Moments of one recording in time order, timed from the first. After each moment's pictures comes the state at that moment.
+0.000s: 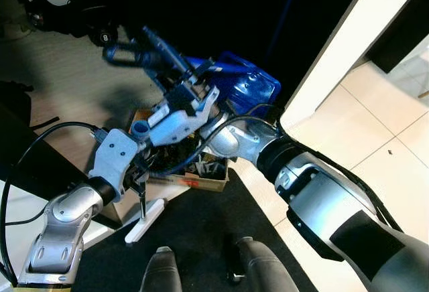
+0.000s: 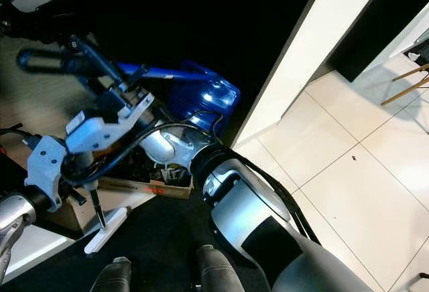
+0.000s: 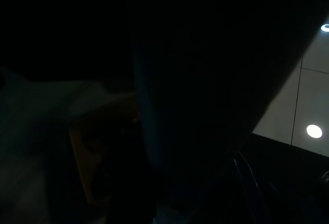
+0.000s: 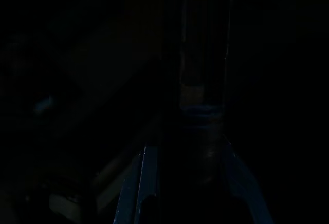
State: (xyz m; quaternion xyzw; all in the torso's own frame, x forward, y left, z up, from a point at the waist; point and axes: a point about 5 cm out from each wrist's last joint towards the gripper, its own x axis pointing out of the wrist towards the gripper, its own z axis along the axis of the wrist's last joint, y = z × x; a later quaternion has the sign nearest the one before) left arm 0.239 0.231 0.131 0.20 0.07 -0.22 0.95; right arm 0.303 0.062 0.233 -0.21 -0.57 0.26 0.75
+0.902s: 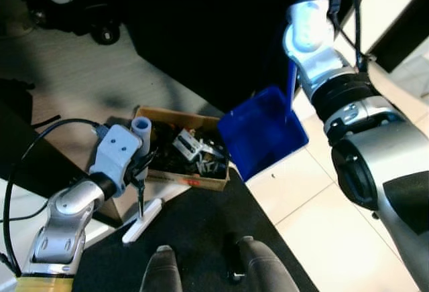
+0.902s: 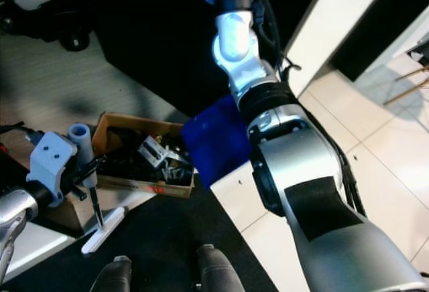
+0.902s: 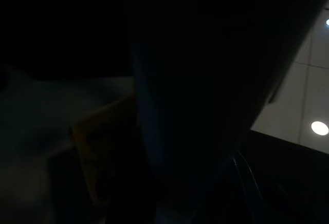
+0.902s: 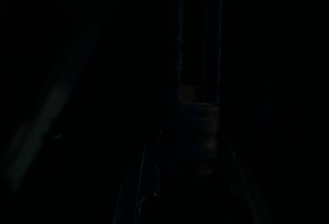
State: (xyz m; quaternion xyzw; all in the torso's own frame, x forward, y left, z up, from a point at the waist) left arm 0.257 0.232 0.132 0.20 0.07 -0.21 0.95; right arm 0.388 -0.088 0.376 -0.13 -0.46 0.04 0.88
